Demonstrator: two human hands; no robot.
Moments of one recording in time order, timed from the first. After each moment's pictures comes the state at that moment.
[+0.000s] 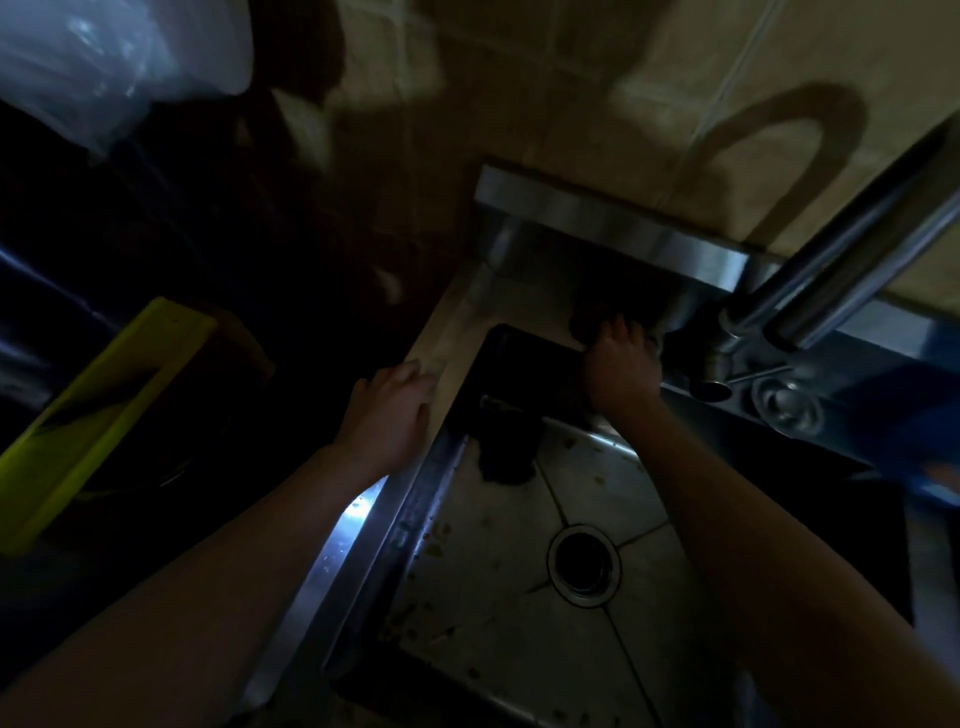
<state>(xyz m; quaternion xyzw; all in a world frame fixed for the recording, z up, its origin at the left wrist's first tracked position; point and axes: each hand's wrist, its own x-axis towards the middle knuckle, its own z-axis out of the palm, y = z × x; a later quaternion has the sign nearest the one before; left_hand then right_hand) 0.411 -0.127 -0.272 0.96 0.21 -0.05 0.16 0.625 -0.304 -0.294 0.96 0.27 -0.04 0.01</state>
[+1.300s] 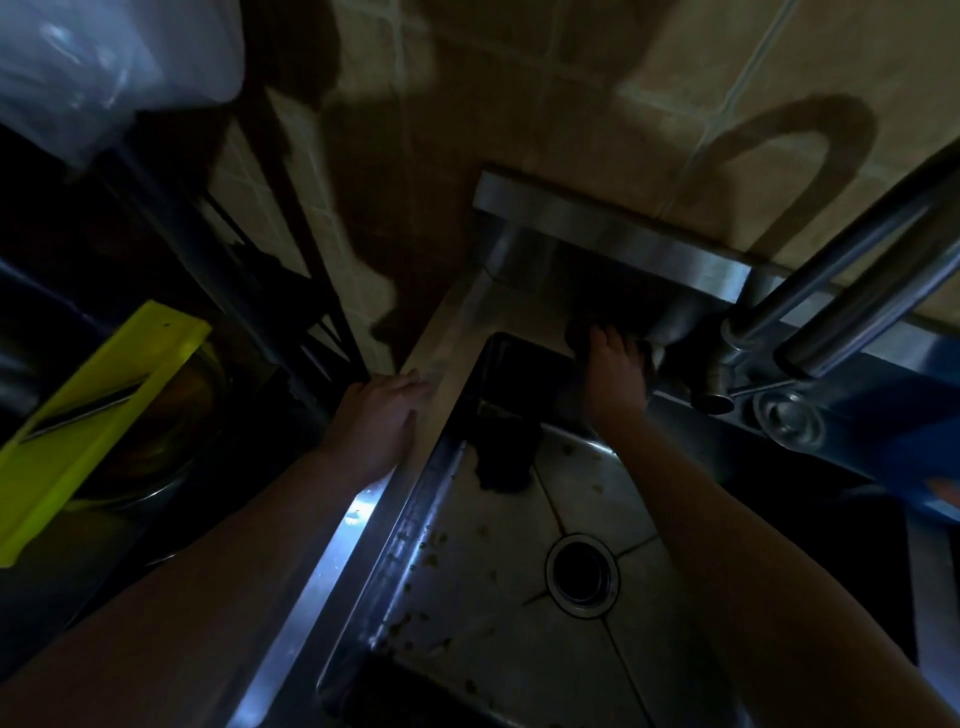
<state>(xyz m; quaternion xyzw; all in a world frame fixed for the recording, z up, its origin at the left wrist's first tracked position) 0.407 -0.117 -0.269 0.97 0.15 0.03 0.20 0.623 -0.296 -0.301 0.97 0.25 -0.05 -0.06</state>
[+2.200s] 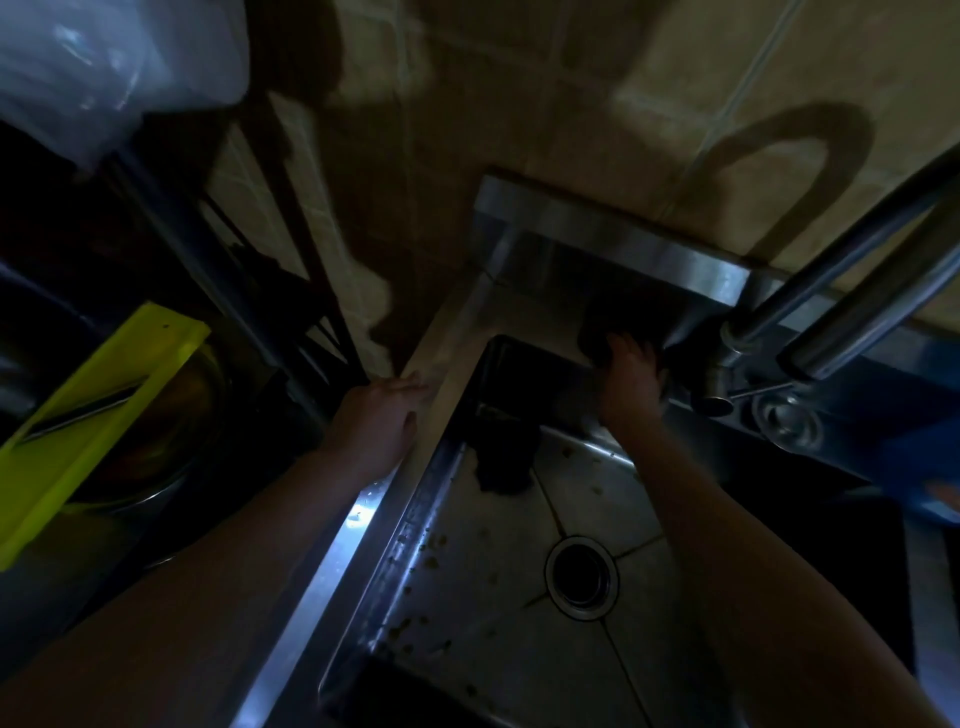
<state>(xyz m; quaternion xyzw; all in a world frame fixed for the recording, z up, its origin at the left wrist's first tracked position) 0.406 -0.112 -0.275 0.96 0.17 0.04 0.22 0.627 -0.310 -0.300 0.97 0.17 -0.08 -0.18</state>
